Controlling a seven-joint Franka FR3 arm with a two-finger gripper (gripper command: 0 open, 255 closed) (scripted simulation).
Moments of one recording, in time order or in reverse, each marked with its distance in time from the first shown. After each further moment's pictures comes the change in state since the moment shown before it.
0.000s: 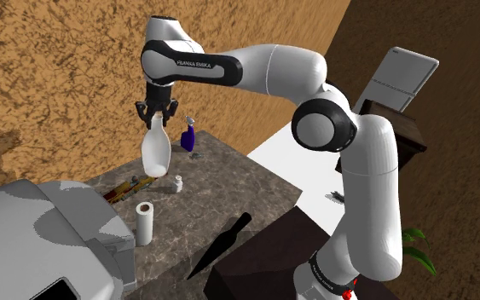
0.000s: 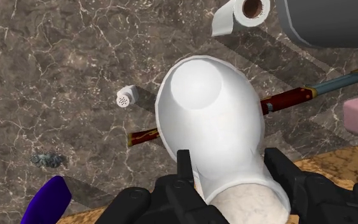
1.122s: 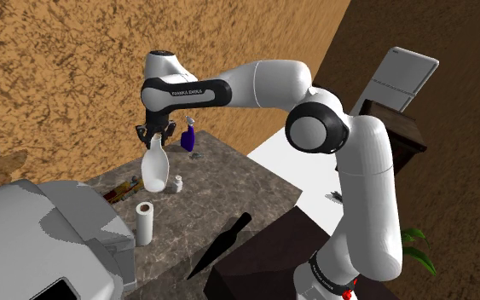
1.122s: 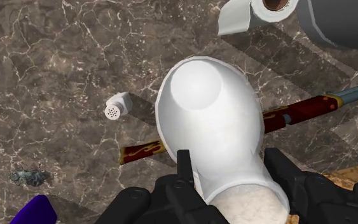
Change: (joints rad) arm 0.001 0.045 0.001 -0.155 0.000 0.199 0.004
